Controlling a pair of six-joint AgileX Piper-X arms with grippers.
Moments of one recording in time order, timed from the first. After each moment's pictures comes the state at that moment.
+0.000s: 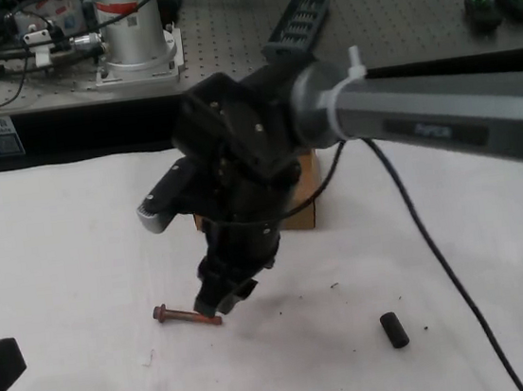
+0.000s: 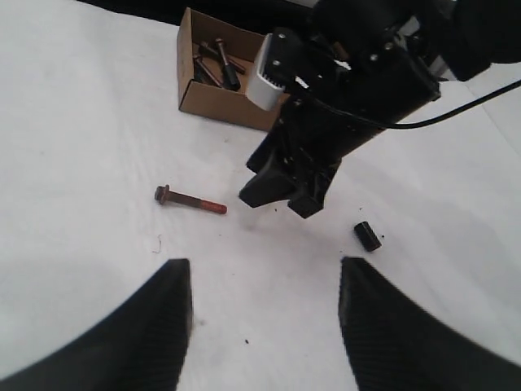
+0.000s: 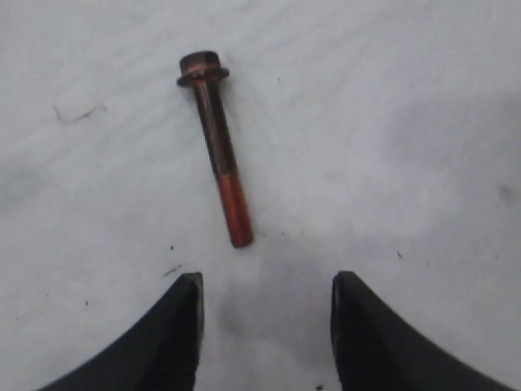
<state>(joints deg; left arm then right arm) -8.7 18.6 -26.7 41.3 22.3 -19.4 48.5 121.4 -96.8 55.1 -6.6 -17.2</state>
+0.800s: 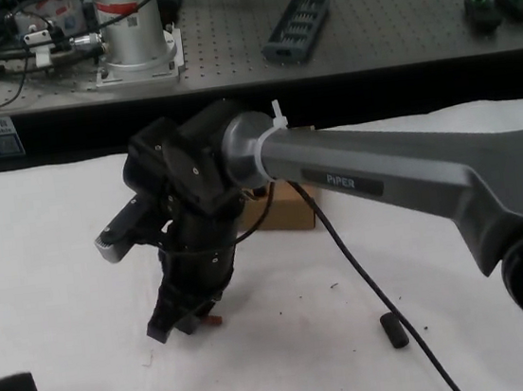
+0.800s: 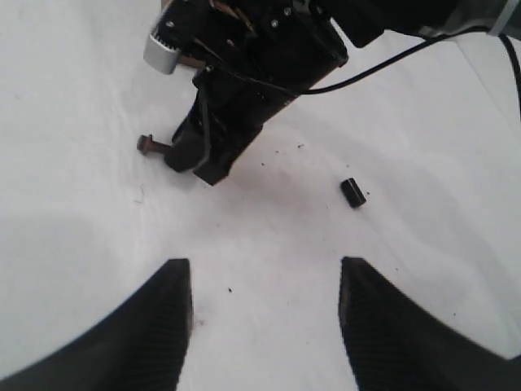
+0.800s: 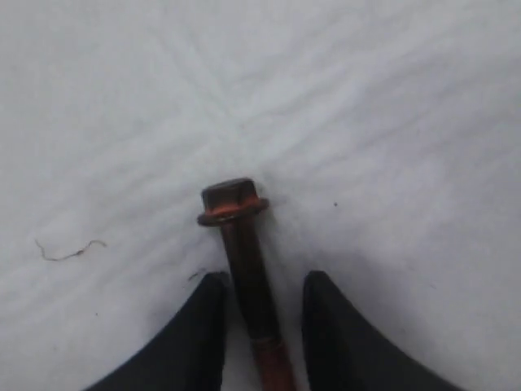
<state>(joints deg) -8.7 18.6 -26.7 46.2 25.0 -19.4 52.0 136.1 -113.2 58.5 -5.6 -10.4</state>
